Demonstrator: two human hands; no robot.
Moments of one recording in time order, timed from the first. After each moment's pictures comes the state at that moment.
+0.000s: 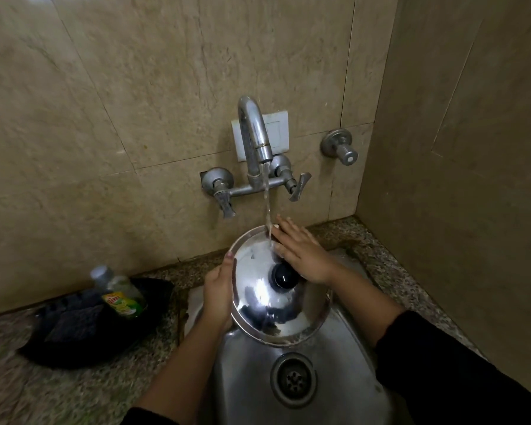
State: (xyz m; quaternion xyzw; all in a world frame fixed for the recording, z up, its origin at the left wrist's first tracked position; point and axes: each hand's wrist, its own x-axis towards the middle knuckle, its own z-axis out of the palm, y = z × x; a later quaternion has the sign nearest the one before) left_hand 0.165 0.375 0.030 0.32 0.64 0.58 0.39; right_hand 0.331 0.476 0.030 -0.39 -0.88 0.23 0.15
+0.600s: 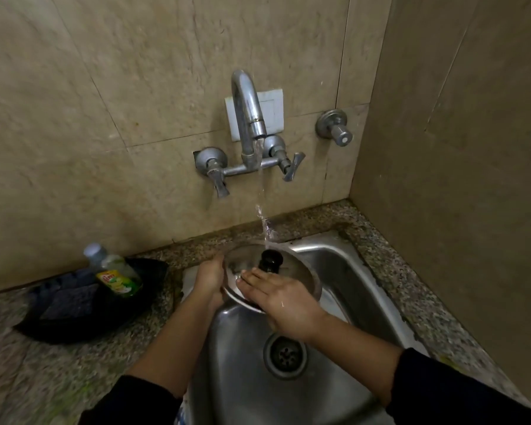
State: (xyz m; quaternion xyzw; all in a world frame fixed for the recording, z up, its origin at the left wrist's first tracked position) left_hand 0.155 0.379 0.020 0.14 0.66 0.53 0.50; right_hand 0.319 0.374 -0.021 -0.23 -0.95 -0.02 0.18
